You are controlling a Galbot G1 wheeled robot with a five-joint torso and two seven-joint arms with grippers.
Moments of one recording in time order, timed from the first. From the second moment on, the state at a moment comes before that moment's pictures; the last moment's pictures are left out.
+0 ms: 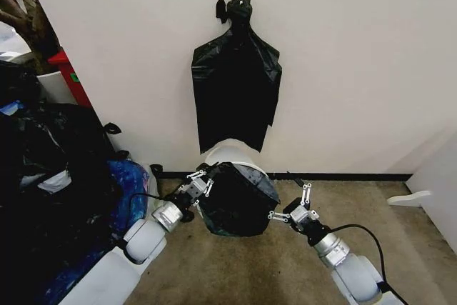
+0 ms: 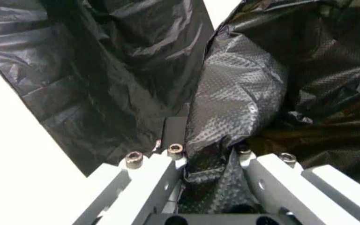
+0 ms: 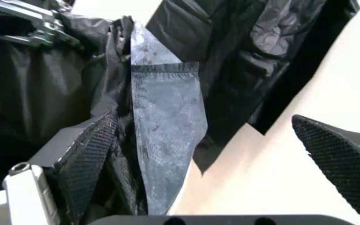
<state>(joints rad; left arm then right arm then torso) 1.07 -1.01 -0.07 -1.72 0.02 -0.30 0.07 -1.40 1.14 0.39 1.80 -0.20 0.54 -0.14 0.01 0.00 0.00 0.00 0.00</state>
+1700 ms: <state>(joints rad) 1.07 -1.00 -0.10 -1.70 0.08 -0.48 0.25 -1.30 1.11 0.40 1.71 -0.18 0.50 -0.12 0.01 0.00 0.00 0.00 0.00</state>
